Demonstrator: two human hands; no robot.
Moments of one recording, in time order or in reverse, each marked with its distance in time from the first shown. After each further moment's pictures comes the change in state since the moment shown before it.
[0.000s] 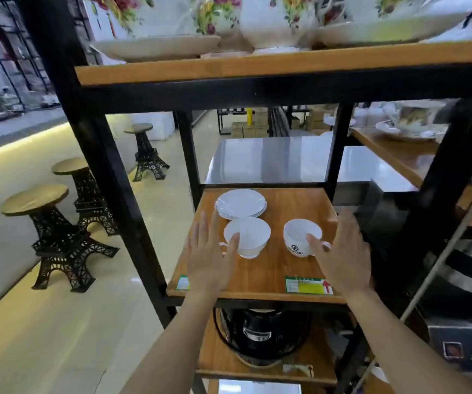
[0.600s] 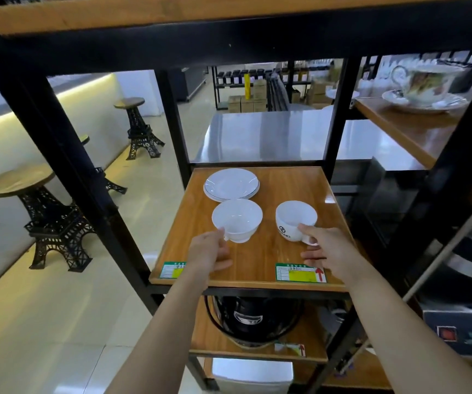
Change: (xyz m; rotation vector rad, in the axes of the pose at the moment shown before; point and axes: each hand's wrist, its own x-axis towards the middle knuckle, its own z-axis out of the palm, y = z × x) left_hand 0.010 0.016 0.015 -0.882 -0.282 -0.774; right_hand 0.027 0.000 0.007 0.678 -0.580 0.736
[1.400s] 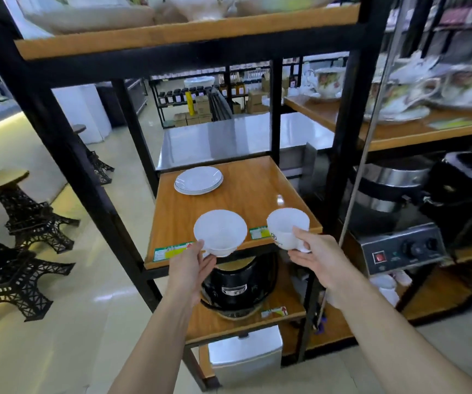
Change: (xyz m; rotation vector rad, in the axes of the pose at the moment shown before) left_hand -0.091 -0.038 -0.049 -0.280 -0.213 0.009; right_hand -0.115 0.083 -0.007 0.473 0.159 -0.079
